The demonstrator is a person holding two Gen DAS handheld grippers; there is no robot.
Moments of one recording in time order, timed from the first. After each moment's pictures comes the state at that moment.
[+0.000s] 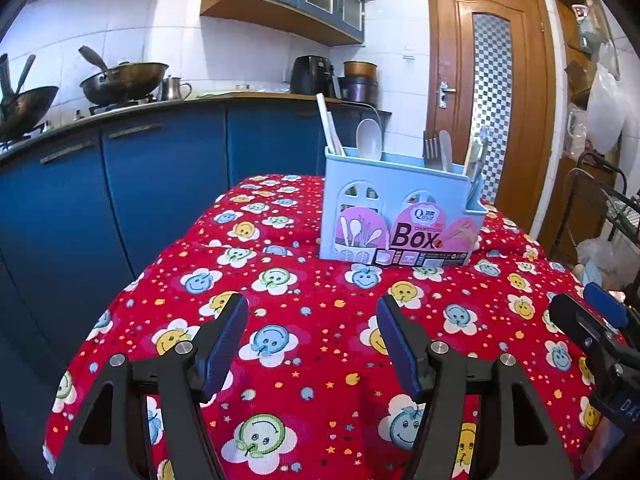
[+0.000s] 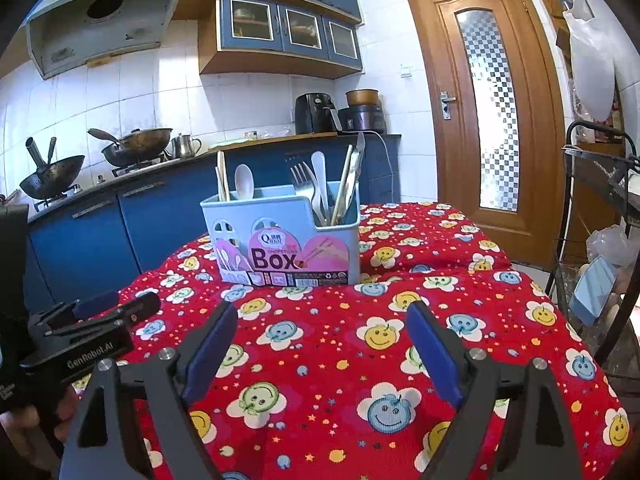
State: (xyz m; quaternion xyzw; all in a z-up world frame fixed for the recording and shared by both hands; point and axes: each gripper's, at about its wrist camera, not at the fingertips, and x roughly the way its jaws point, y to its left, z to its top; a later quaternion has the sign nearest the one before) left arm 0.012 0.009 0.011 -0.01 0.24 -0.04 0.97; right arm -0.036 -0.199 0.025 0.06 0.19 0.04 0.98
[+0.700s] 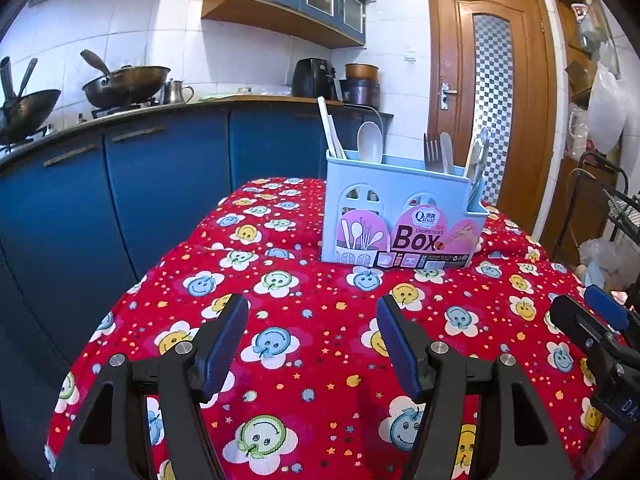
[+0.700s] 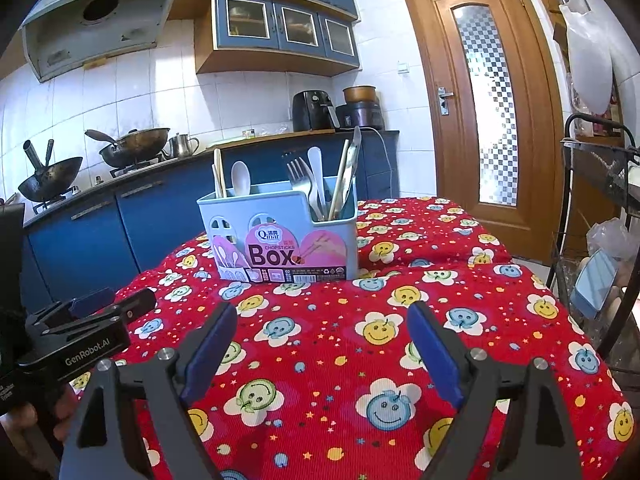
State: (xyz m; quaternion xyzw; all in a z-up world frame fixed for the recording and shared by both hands) left arm 0.012 0.009 0.011 -0.01 0.24 -0.04 0.97; right arm -0.038 -0.200 0.025 0.07 0.19 0.04 0.98
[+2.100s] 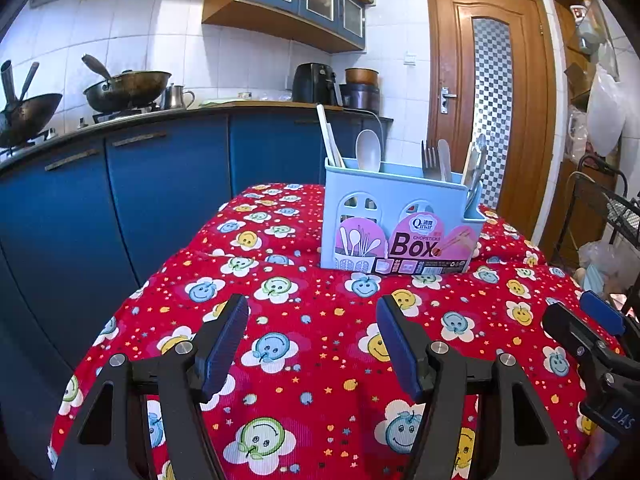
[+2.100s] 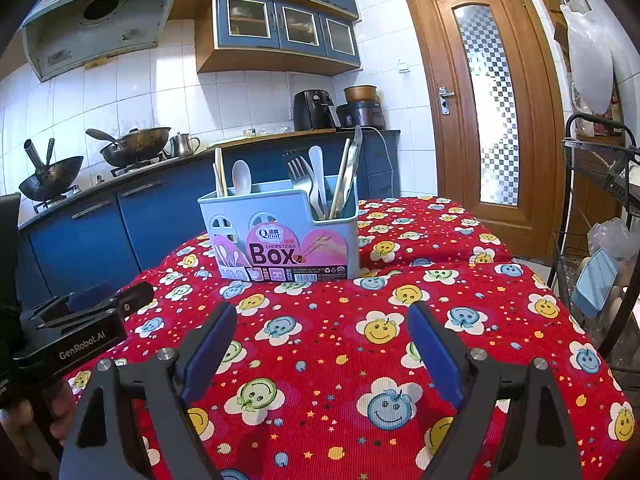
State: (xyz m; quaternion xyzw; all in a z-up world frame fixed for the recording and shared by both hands) left arm 0.010 0.008 0.017 -0.01 0.23 -0.04 0.97; right arm -0.037 -0.199 0.025 0.07 0.19 0.04 0.98
